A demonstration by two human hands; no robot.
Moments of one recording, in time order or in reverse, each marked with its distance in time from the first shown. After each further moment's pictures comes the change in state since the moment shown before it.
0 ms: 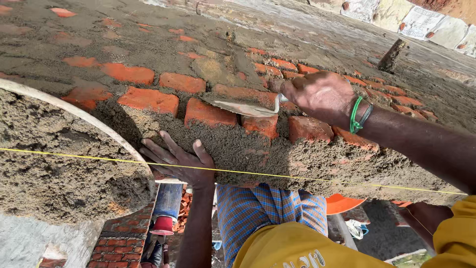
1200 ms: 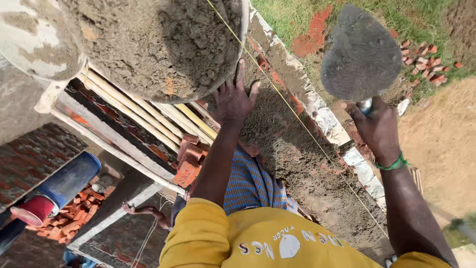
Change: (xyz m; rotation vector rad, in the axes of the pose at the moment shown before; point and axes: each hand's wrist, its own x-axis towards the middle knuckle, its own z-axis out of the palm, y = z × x) left_hand 0.001 -0.016 -0.043 -0.330 -0.389 -0.206; right_hand -0.156 -0.156 -0.100 -0.061 0.557 0.032
